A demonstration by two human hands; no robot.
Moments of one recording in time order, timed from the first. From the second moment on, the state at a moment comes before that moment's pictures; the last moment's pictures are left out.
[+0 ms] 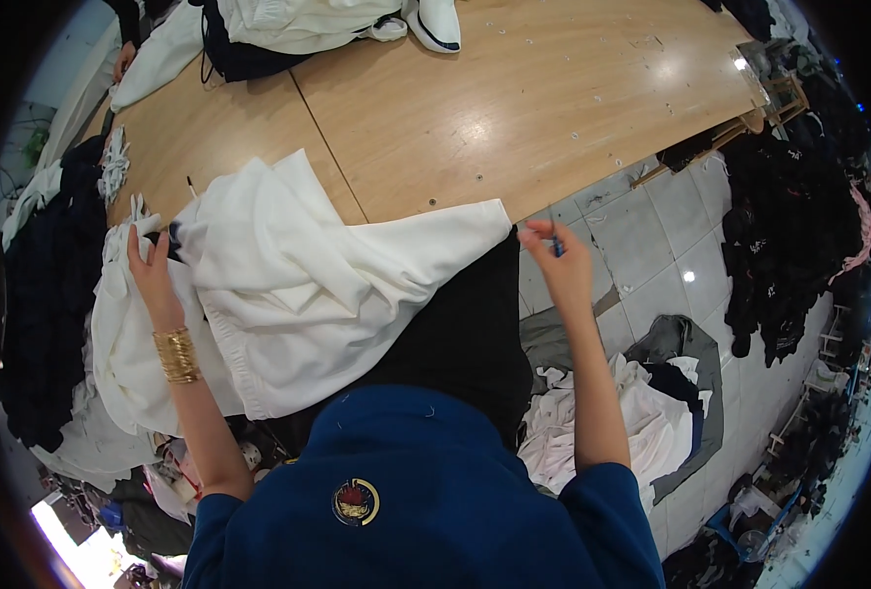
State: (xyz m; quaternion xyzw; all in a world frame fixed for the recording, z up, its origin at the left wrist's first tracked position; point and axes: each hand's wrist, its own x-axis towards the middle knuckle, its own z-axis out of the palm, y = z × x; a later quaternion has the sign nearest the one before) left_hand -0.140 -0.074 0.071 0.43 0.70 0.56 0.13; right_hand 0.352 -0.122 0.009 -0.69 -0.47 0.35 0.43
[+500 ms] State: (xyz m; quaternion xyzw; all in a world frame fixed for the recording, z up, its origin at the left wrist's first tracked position) left_hand 0.044 -0.107 0.104 0.53 0.45 0.46 0.56; right_hand 0.311 -0.122 0.027 -0.65 -0.44 0.40 0.47
